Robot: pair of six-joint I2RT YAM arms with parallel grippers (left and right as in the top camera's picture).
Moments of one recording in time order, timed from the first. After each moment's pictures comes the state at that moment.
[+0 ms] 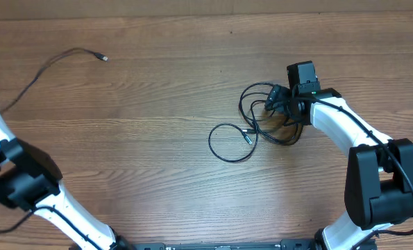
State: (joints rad) left arm 0.58 2.18 2.24 -0.39 -0.39 0.14; right arm 0.16 1.81 1.12 -0.45 0.02 0.59
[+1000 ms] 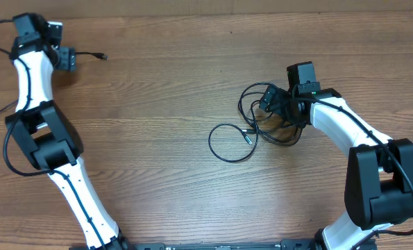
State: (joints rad) left arm 0.38 2.53 2.25 -0.69 -0.05 0.42; right arm 0.16 1.81 1.12 -0.47 -0.09 0.59
